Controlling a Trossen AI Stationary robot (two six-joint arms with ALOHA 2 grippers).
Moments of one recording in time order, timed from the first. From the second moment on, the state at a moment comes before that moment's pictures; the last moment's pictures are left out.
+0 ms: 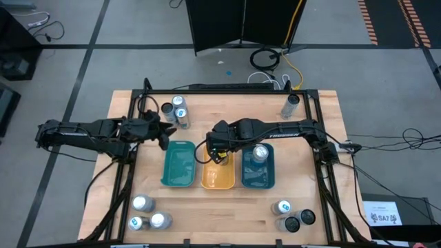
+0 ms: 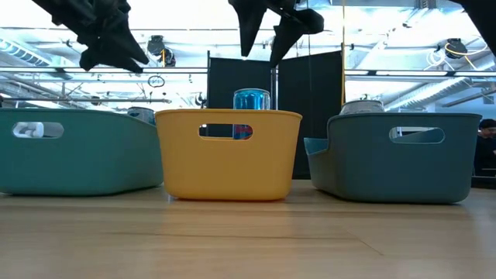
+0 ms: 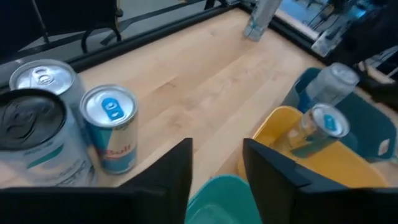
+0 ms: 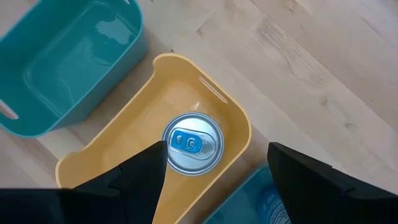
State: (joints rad) left arm -0.02 0.70 0.68 -0.58 -0.42 -0.60; right arm 0.10 2.11 2.23 -1.42 0.29 0.91
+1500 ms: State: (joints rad) left arm -0.02 0.70 0.68 -0.60 -0.40 -0.78; right arm 0.09 1.81 1.77 -1.48 0.72 0.88
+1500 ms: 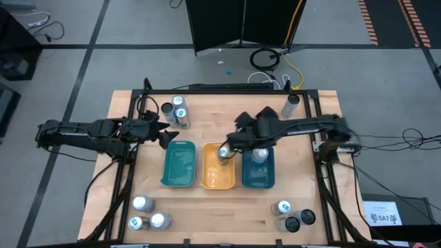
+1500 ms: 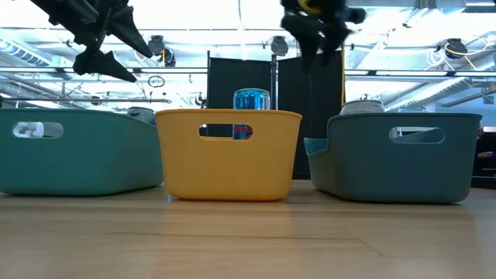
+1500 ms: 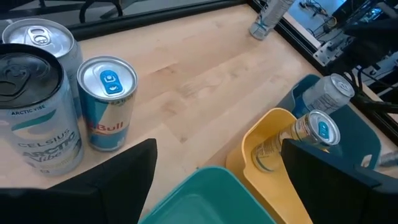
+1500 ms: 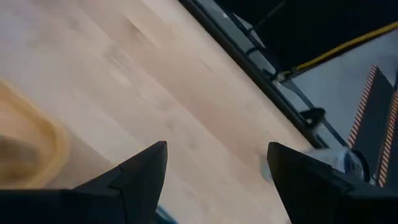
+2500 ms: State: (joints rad) left arm 0.54 1.15 1.18 -1.14 -0.25 -0.54; right arm -0.06 1.05 0.84 -0.34 0.18 0.58
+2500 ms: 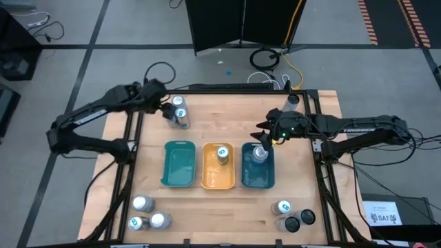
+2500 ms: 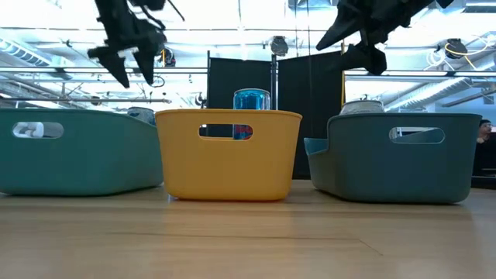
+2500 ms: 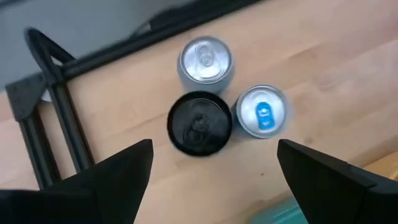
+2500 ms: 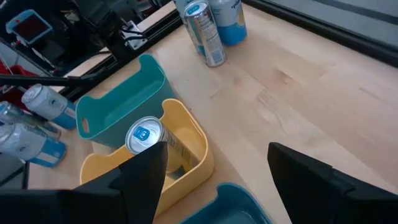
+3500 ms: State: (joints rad) left arm 0.72 1.39 1.19 -1.11 -0.11 -0.41; right arm -0.05 1.06 0.84 -0.34 0.17 0.62
